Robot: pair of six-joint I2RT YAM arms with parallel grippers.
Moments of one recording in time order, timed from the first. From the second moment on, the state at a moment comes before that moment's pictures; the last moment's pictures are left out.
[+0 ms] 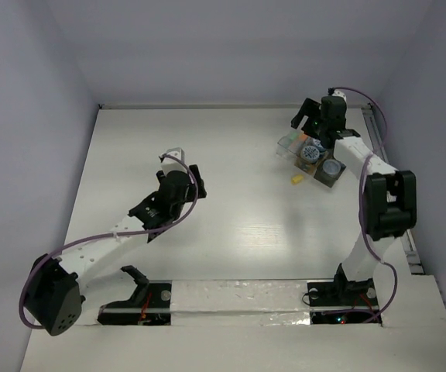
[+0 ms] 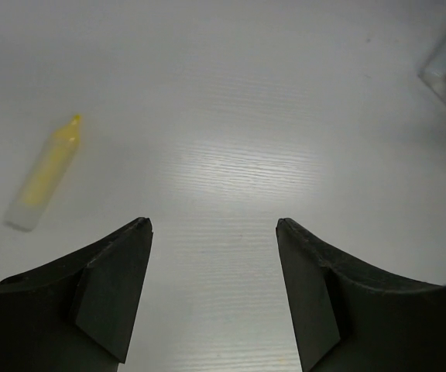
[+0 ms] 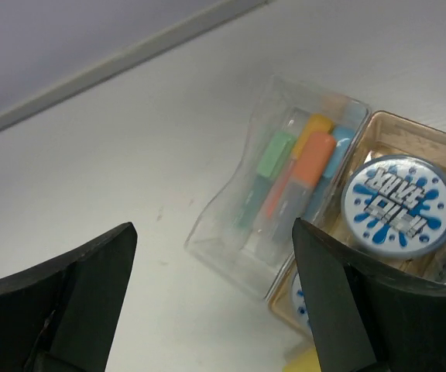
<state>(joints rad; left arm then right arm) -0.69 1.07 0.66 -0.07 -0.45 -0.56 0.12 1.83 1.41 -0.07 0.06 0.50</state>
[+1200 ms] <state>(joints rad) -0.30 1.66 0.88 -0.24 -0.39 -0.52 0.25 1.45 1.23 0.03 -0.40 0.50</state>
